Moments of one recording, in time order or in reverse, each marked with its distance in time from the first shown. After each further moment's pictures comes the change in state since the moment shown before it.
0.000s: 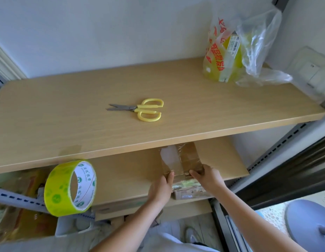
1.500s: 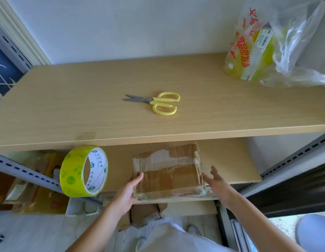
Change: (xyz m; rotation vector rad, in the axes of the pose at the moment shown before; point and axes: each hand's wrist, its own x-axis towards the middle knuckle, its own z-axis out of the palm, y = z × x) left_hand -0.010 -0.104 -0.059 -1.136 -0.080 -0.390; right_hand -0.025 -0.008 0.001 0.757 -0.306 0.247
